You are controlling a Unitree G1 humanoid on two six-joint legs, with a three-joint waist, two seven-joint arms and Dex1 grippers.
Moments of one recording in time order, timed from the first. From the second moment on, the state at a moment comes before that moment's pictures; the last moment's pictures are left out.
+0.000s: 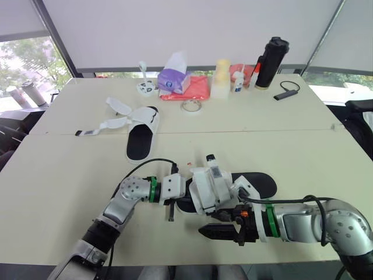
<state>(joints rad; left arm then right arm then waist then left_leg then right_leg) -0.39 0.40 -0.38 0.18 -0.13 -0.17 -1.11 -0.16 -0.79 0.07 -0.55 1.52 1.24 0.12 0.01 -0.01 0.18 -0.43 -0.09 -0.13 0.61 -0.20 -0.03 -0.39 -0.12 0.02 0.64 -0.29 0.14</state>
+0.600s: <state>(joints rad) -0.39 0.41 -0.38 0.19 -0.12 -0.21 -1.11 -0.17 -0.79 0.08 -0.55 1.40 1.22 0.21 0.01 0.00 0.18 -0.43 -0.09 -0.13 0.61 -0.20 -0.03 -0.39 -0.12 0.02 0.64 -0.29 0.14</state>
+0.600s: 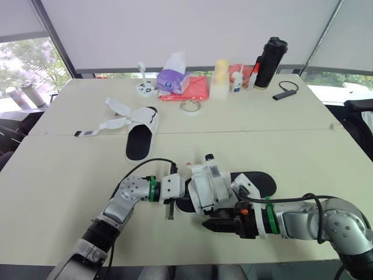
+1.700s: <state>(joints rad) -0.38 0.41 -0.38 0.19 -0.12 -0.21 -1.11 -0.13 -0.85 0.05 -0.56 1.37 1.24 0.33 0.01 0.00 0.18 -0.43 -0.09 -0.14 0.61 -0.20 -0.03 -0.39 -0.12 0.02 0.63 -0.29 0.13</state>
